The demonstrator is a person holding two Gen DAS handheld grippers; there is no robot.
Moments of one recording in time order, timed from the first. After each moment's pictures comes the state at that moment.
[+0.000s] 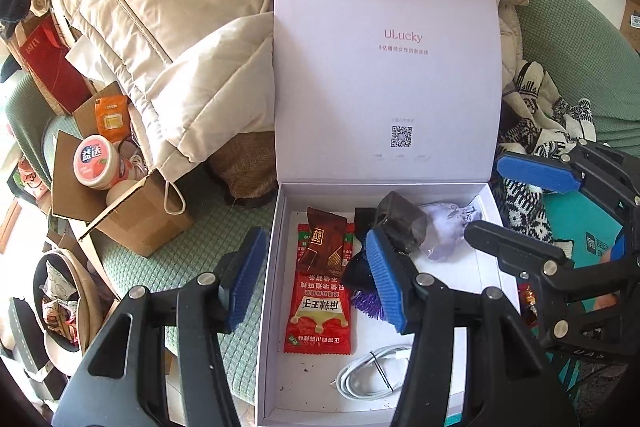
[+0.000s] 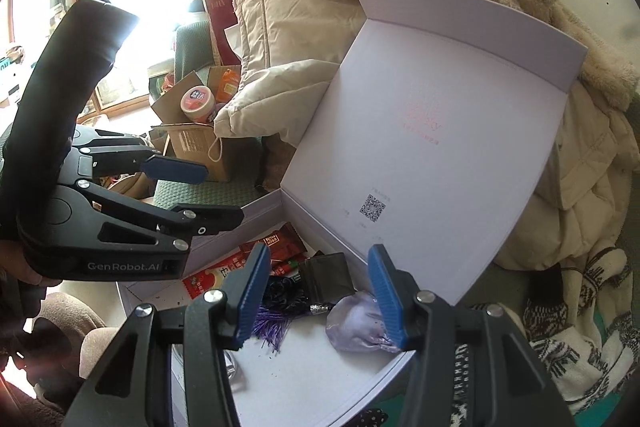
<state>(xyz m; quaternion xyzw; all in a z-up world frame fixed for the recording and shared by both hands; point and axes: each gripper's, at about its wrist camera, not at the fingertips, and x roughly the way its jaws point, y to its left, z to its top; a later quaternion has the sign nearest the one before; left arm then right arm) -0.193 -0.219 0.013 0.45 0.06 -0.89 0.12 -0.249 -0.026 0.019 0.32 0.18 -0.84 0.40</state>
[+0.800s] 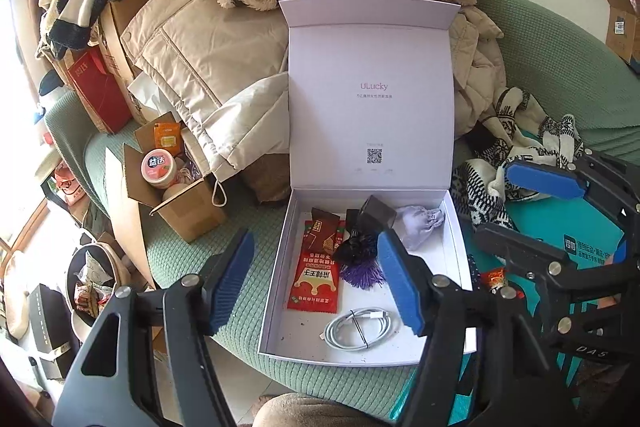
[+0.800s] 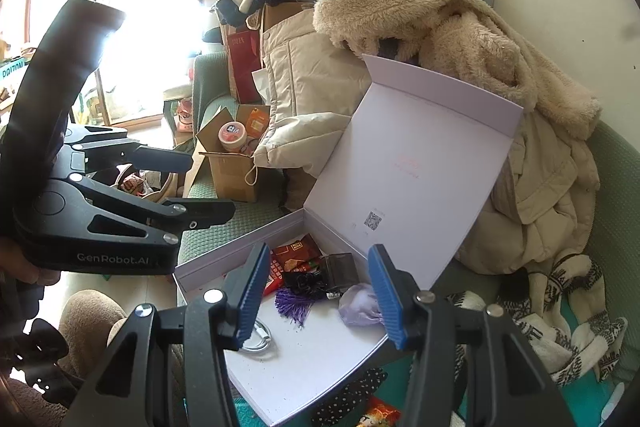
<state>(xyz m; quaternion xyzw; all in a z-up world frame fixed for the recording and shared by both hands) -0.100 -0.156 0.099 0.39 0.04 -0.91 0.16 -0.170 0.016 0.076 0.26 0.17 -0.86 0.41</state>
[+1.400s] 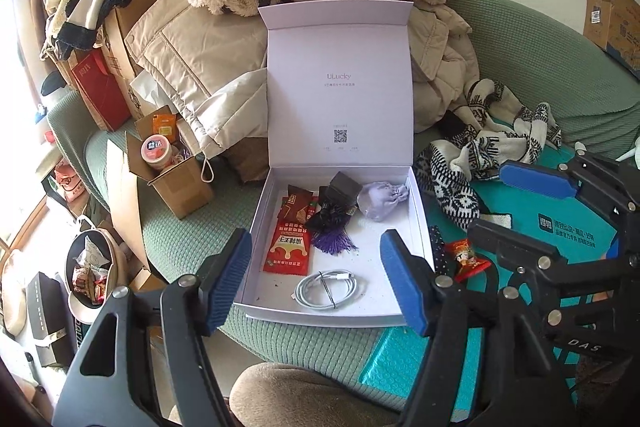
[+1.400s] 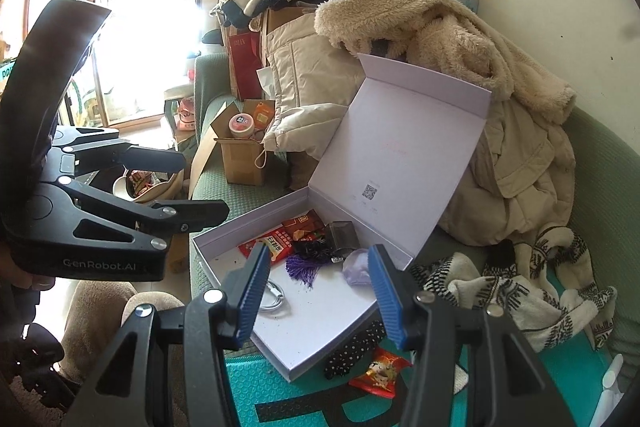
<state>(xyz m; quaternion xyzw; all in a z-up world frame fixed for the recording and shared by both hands) -0.041 -0.092 0.106 0.38 0.04 -0.91 0.15 -0.119 0.057 0.076 0.27 0.17 -0.86 0.39</state>
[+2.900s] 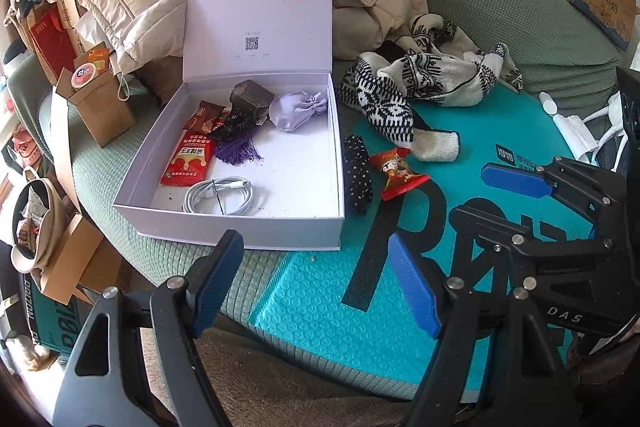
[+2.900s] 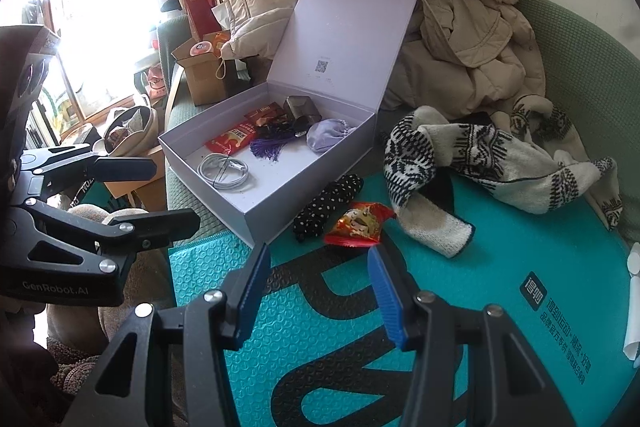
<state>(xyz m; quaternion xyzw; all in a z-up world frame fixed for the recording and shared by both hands) -0.031 0.001 0.002 0.43 0.07 -0.89 0.09 -0.103 0.147 -0.021 0.37 0.13 -0.86 0.34</state>
